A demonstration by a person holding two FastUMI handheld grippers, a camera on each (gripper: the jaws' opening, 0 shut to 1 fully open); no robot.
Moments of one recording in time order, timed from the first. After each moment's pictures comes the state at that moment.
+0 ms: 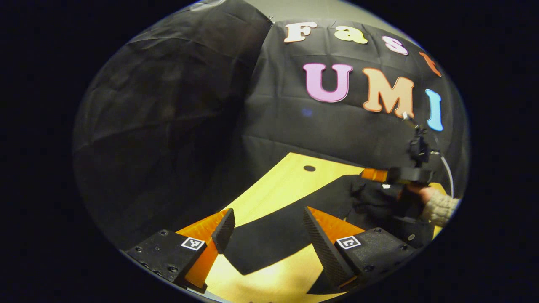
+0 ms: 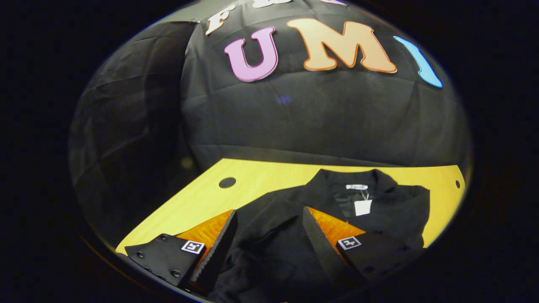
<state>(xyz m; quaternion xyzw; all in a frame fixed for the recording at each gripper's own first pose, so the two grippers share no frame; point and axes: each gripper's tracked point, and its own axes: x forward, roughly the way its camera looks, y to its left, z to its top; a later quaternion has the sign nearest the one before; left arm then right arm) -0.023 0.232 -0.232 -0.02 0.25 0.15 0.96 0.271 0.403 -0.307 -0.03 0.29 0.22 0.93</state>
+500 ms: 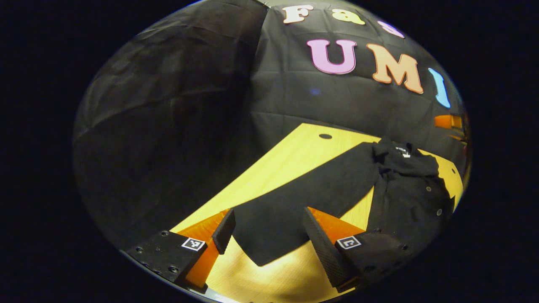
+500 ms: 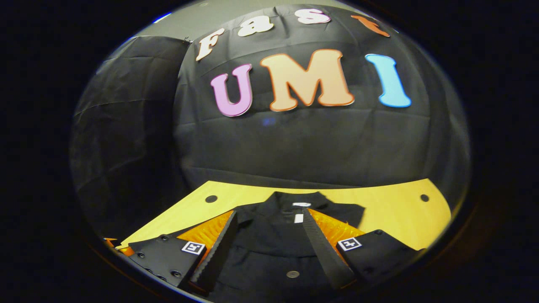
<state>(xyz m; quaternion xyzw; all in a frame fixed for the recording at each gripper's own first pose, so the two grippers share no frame) -0.045 0.245 -0.316 0.00 0.33 0.17 0.93 0.222 0.264 -0.202 -0.03 0.22 0.15 0.96</state>
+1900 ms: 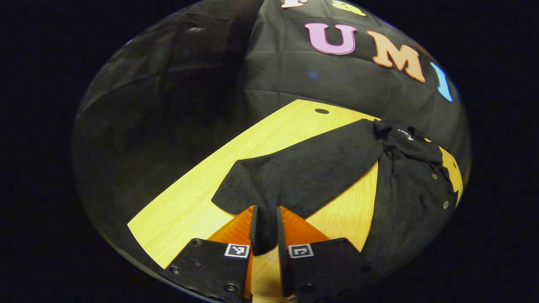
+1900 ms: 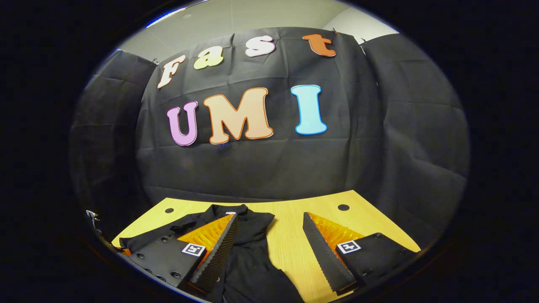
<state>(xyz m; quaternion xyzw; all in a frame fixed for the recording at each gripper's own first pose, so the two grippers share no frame) -0.048 0.229 -0.364 -0.03 0.37 0.17 0.91 0.130 0.082 -0.111 -0.01 0.16 0.01 0.99</state>
